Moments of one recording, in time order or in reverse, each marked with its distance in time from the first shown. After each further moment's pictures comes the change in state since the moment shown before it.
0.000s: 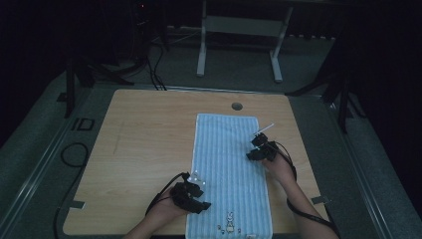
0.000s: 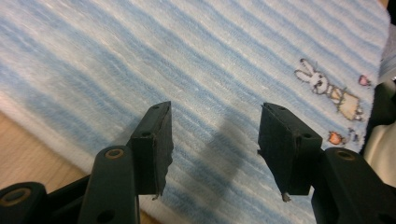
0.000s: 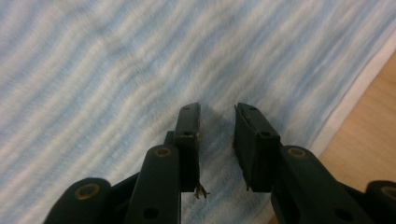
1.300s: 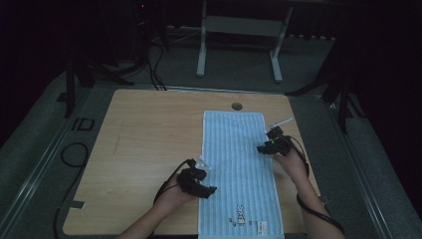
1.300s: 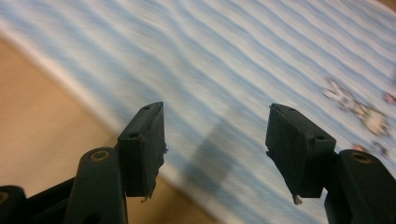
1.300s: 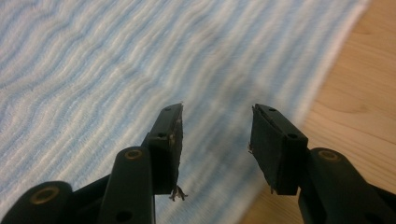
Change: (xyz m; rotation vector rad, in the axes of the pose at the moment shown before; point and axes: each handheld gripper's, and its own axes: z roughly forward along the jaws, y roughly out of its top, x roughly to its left) left arm 0.018 0.040 -0.009 -0.058 0.131 -0.045; right arm -0.035 -0.007 -0.034 -0.090 -0.030 0.084
